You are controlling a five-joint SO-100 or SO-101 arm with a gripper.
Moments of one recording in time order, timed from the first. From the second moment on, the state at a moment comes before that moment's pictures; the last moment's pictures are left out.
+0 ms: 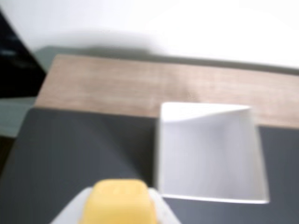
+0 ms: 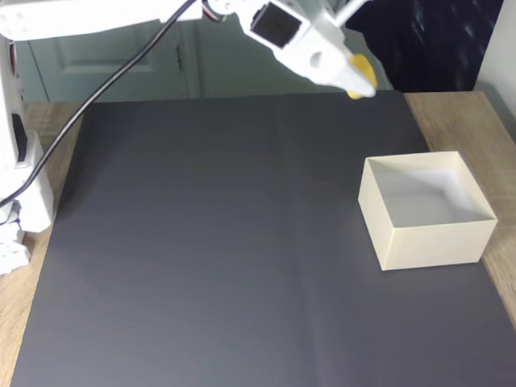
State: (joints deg) arm 15.6 81.2 84.2 24.0 173.1
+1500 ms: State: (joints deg) arm 27.1 62.7 74.3 8.9 175.9
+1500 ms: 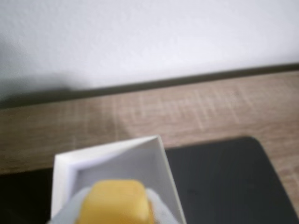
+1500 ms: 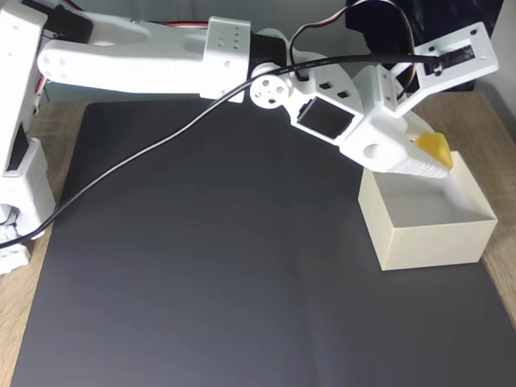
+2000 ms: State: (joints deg) arm 27.1 61.5 72.2 12.4 175.9
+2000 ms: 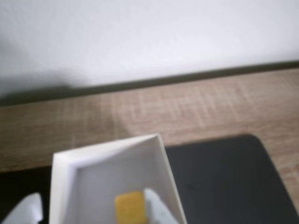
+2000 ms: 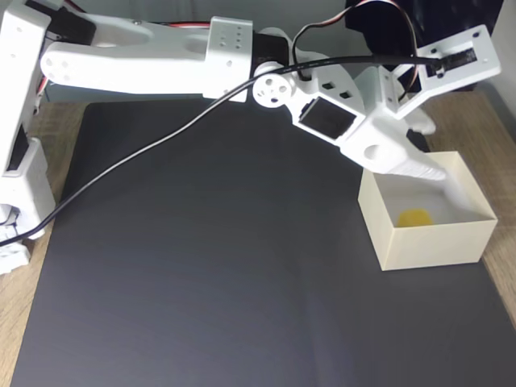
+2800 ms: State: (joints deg) arm 14.8 104.9 118.0 13.4 174.5
